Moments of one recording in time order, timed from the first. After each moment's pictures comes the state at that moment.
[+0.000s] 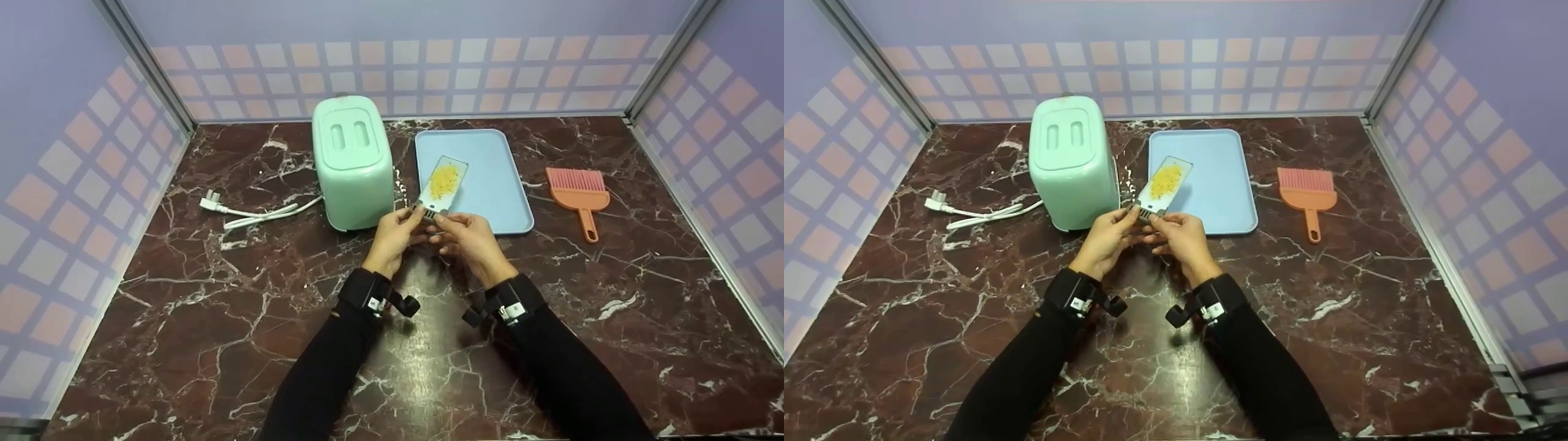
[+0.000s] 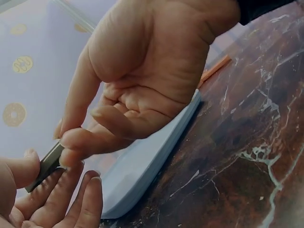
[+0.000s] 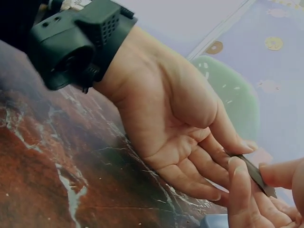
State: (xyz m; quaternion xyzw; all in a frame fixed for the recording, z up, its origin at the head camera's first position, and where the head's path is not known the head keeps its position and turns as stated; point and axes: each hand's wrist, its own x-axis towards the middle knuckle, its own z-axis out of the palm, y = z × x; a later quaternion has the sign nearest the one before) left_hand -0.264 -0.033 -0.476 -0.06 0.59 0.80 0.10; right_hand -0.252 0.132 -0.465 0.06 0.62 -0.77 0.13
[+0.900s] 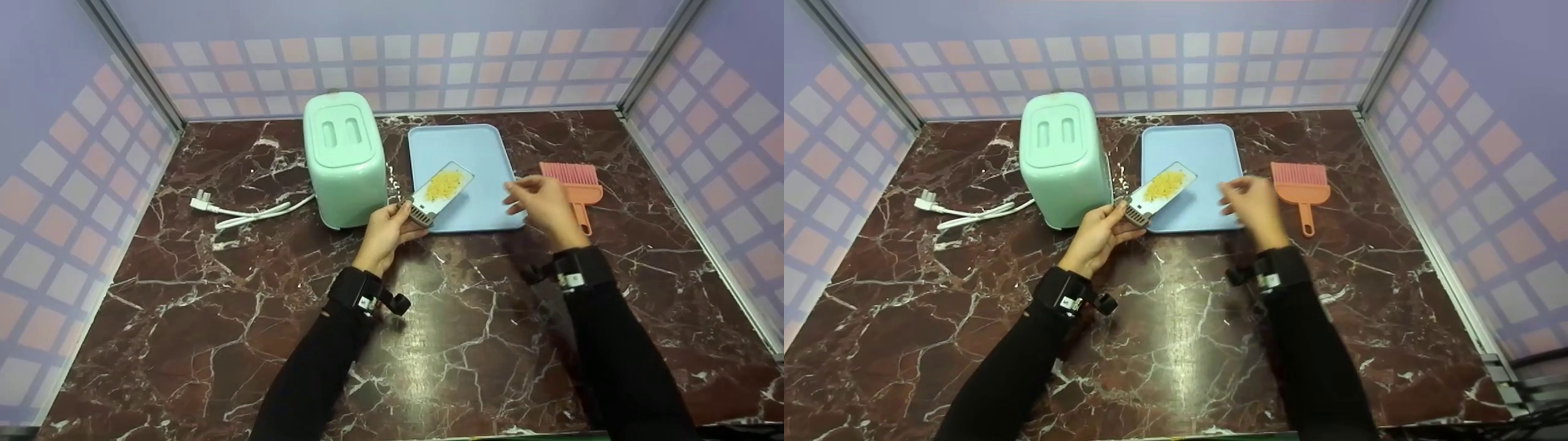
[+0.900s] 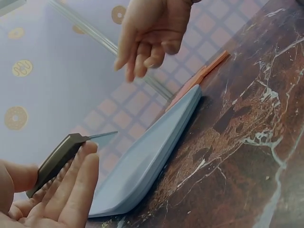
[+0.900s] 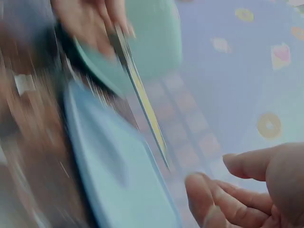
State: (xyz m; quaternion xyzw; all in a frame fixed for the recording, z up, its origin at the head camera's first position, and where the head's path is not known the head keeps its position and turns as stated) left_hand -0.263 -0.038 -0.471 -0.06 0.54 0.83 0.10; right_hand -0.277 0.251 -0.416 0.04 0.85 -0.53 0.03
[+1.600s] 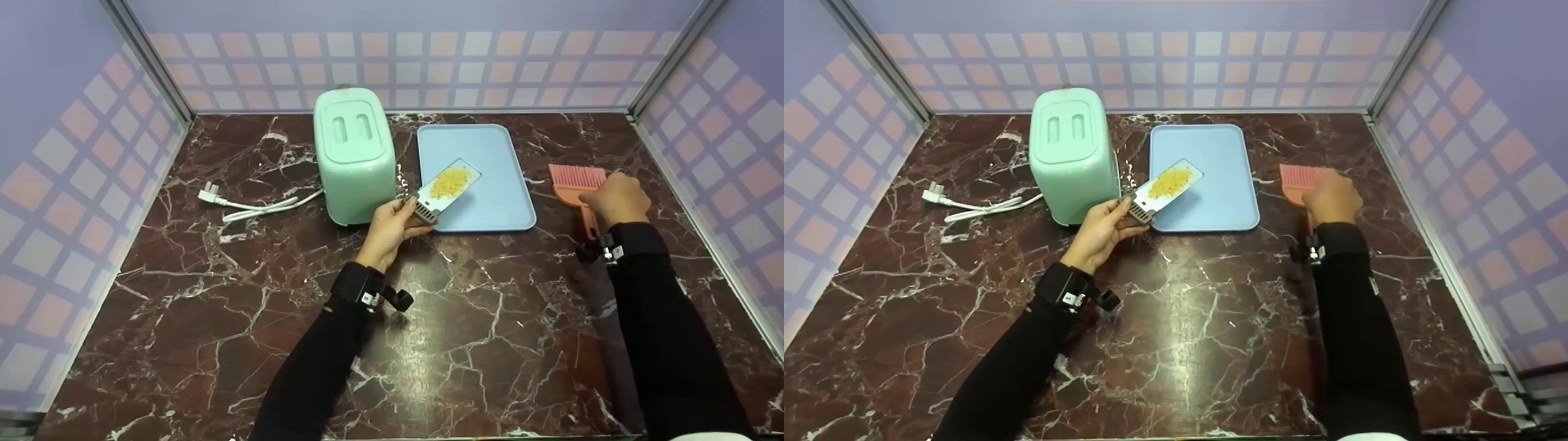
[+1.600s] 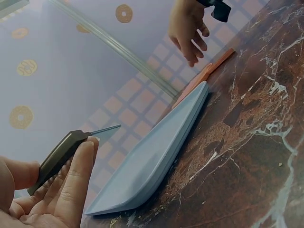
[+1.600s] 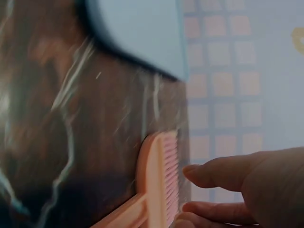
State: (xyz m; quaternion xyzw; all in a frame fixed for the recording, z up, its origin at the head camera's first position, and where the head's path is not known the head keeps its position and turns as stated) left_hand -0.262 -0.046 -0.466 -0.04 0.54 0.84 0.11; right_hand -0.311 0.362 -0.423 0.13 0.97 -0.17 0.05
